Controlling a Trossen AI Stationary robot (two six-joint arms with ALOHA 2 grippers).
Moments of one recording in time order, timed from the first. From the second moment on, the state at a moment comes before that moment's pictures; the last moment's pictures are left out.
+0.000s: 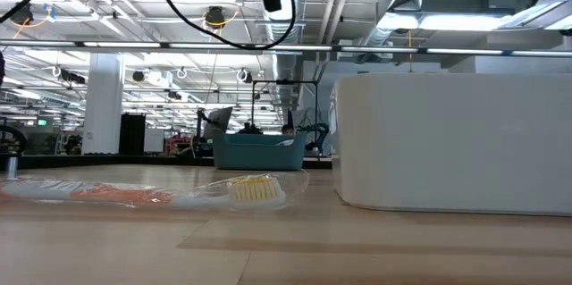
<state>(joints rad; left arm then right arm) -0.08 1.58 0.83 1.05 -0.11 -1.00 0.25 1.20 1.12 -0.14 0.47 0.93</state>
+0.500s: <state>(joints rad) 0.00 1.58 0.83 1.09 -0.07 -1.01 0.18 1.20 1.12 -0.14 0.47 0.93</state>
